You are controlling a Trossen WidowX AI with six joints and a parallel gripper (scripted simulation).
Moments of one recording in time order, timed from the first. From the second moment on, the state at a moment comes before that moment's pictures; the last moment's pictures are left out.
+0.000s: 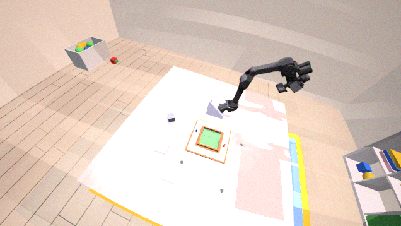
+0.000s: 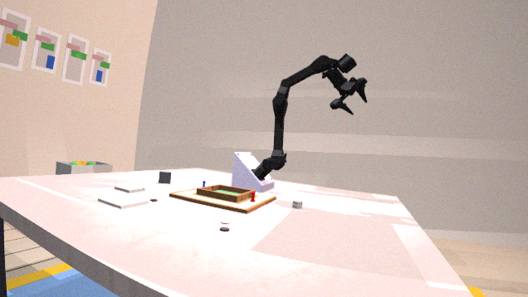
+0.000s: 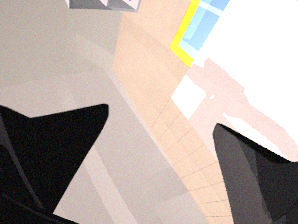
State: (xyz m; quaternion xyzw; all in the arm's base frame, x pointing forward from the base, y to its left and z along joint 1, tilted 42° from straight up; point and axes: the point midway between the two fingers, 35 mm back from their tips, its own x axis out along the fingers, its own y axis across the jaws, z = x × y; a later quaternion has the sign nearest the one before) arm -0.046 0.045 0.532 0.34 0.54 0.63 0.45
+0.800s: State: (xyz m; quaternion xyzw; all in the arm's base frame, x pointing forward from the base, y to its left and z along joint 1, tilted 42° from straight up) arm 0.073 0.225 0.382 0.30 0.60 0.36 0.65
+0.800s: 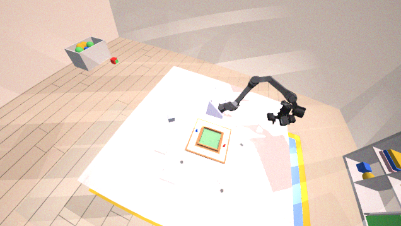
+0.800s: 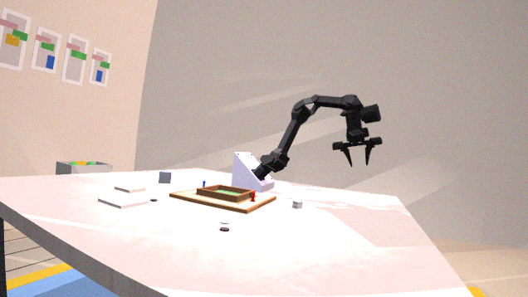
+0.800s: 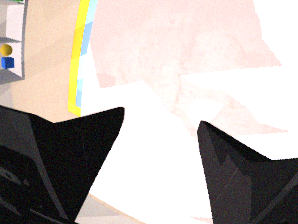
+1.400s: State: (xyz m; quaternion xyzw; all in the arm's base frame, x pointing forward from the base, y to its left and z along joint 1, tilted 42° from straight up) arm 0.220 0.170 0.194 0.39 0.69 0.10 0.60
